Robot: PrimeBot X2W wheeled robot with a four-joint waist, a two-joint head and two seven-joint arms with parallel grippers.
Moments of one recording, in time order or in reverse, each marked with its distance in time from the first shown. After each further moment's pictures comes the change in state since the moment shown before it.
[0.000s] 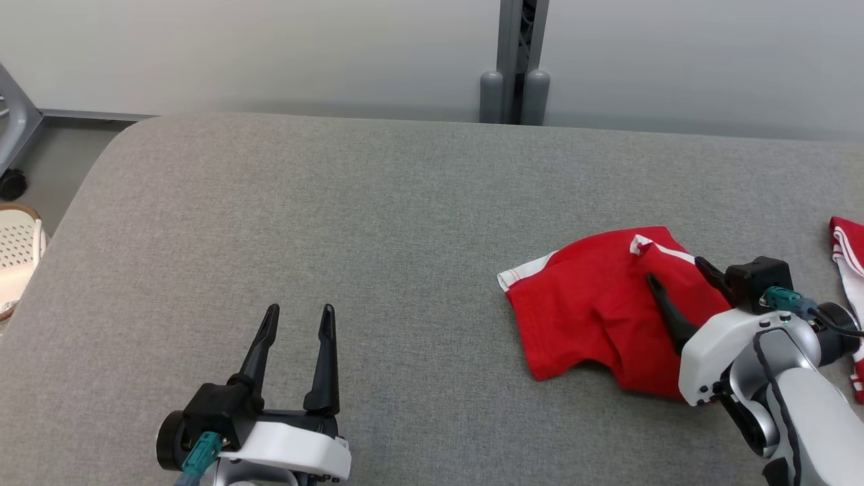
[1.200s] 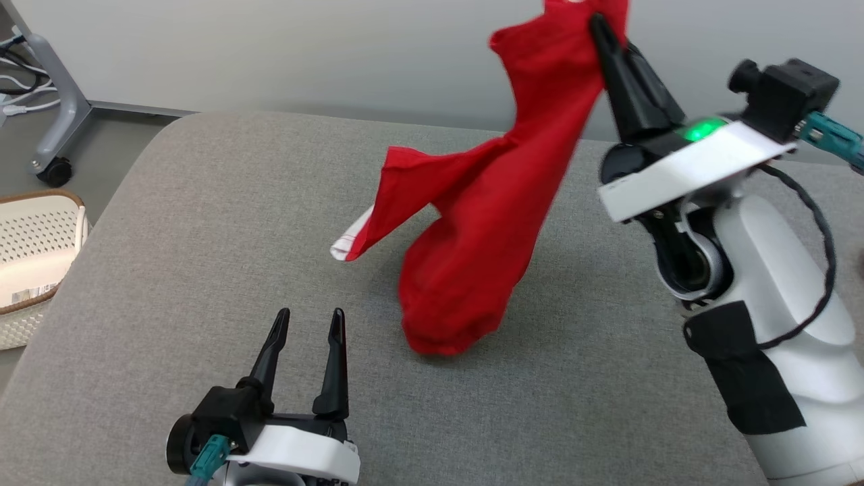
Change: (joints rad) left arm 0.001 0.000 -0.035 0.002 -0.025 0.017 0.000; right arm -0.439 0.129 0.213 -0.105 0.453 0.000 -0.233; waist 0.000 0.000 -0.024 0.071
